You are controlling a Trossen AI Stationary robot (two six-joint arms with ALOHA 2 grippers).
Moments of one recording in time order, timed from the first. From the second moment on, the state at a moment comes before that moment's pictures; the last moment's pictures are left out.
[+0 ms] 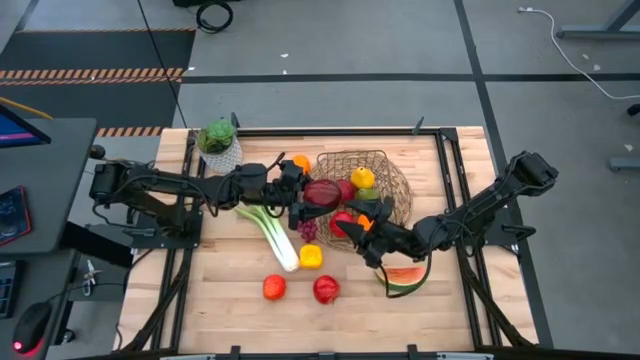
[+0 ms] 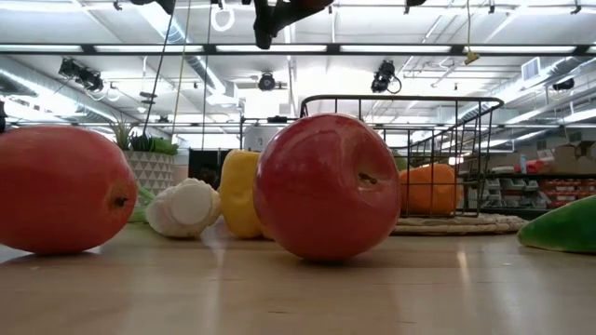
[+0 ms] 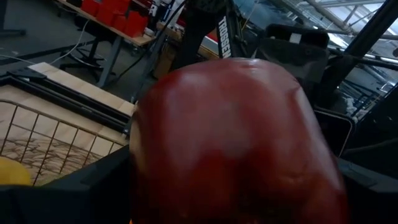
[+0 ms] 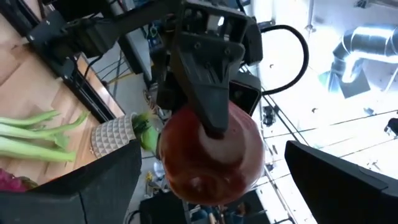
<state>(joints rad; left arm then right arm) 0.00 1.40 0.93 0.48 0.04 -0.51 0.47 1.44 0.82 0.84 0.88 -1.38</state>
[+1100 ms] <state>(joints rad) -0.01 1.40 0.93 0.43 0.04 -0.57 0.38 1.44 0.82 0.77 0.72 -1.25</state>
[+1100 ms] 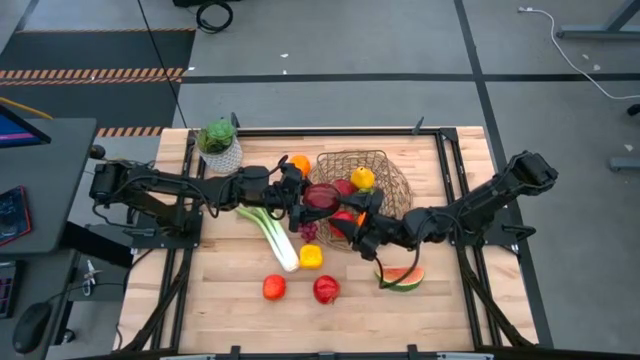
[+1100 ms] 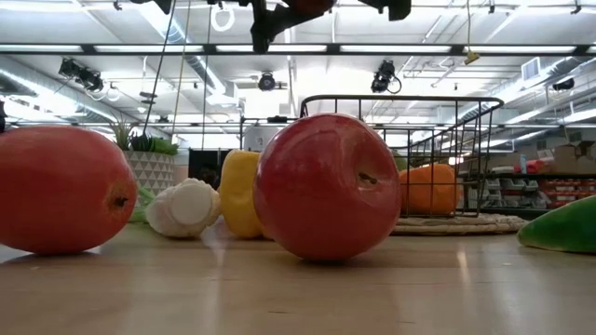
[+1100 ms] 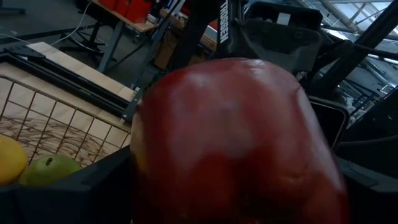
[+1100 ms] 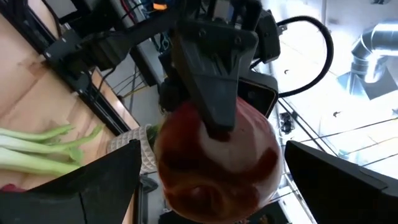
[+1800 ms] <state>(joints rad) -0.03 1.40 0.93 0.46 0.04 -0.57 0.28 1.44 0.82 0.80 0.50 -1.31</state>
